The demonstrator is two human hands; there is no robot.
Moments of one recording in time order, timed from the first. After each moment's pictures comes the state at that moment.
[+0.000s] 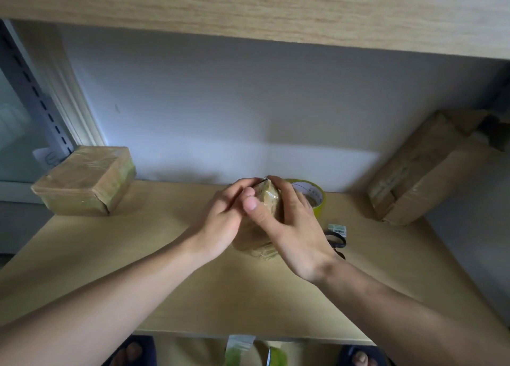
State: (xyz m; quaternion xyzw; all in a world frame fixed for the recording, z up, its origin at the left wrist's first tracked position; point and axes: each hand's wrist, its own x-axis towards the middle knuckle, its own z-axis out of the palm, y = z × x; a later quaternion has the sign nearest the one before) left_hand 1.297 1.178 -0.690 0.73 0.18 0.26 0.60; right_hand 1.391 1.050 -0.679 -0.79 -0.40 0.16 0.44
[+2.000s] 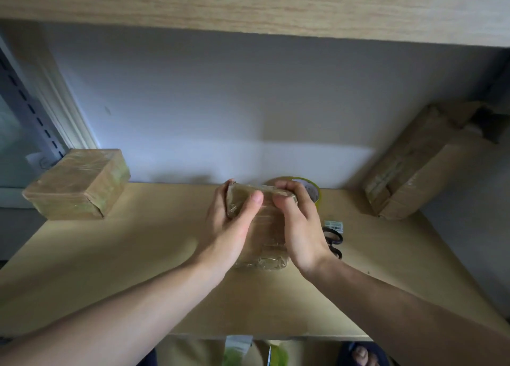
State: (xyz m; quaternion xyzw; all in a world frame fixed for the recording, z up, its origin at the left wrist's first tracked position) left_hand 1.311 1.147 -0.710 0.62 0.30 0.36 0.63; right_hand 1.400 1.055 -0.697 -0.67 -0.24 0.23 0.67
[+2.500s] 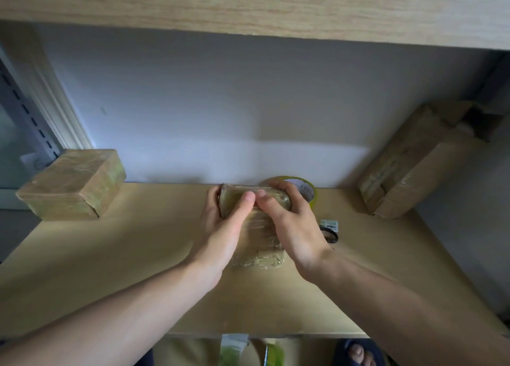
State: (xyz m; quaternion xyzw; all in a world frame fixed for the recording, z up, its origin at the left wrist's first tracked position) left_hand 1.306 1.149 -0.712 0.62 0.31 0.32 0.65; right_hand 1.401 1.053 -0.694 -0.70 -0.25 0.27 0.61
